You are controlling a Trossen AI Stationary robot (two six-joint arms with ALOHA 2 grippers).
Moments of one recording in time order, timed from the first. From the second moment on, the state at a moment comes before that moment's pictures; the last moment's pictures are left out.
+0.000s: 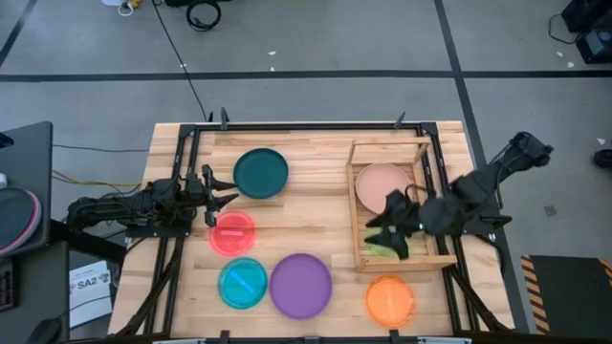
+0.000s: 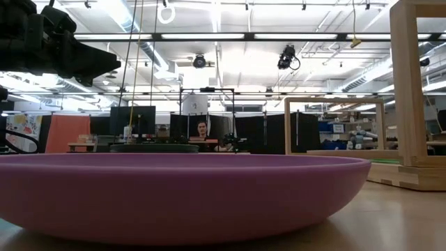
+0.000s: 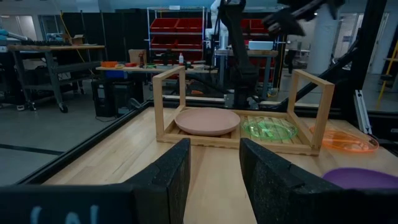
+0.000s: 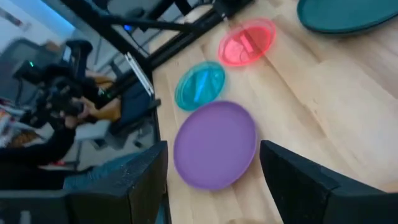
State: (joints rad) left arm 0.07 0.01 0.01 0.06 -0.14 -0.02; right arm 0.60 1.08 1.07 -0.56 0.40 0.91
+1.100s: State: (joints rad) left arm 0.07 0.01 0.01 0.06 -0.14 -0.02; right arm 1.04 1.73 1.62 -1.47 0.08 2.00
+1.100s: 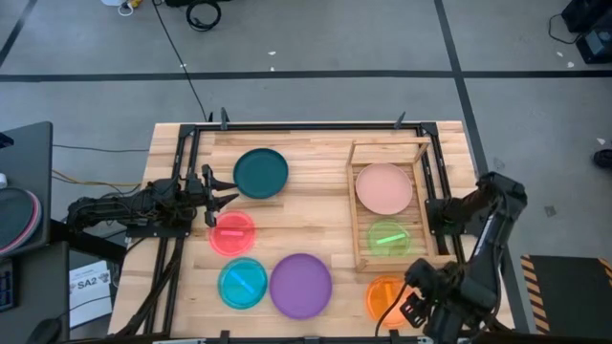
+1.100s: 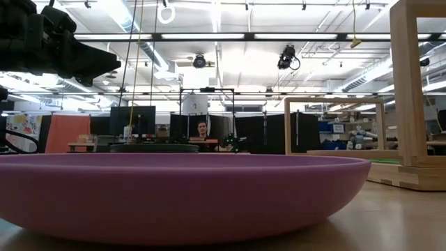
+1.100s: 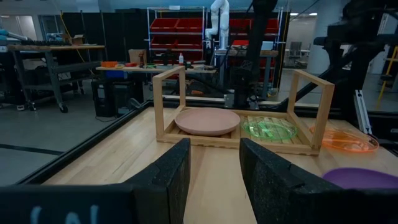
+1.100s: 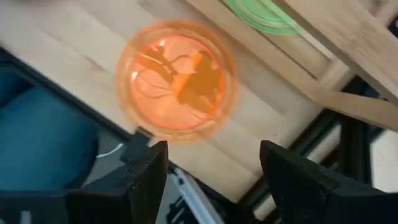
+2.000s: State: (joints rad) left arm 0.07 0.01 0.01 0.06 -0.14 -0.02; right arm 1.13 1.94 1.61 -1.44 -0.02 2.31
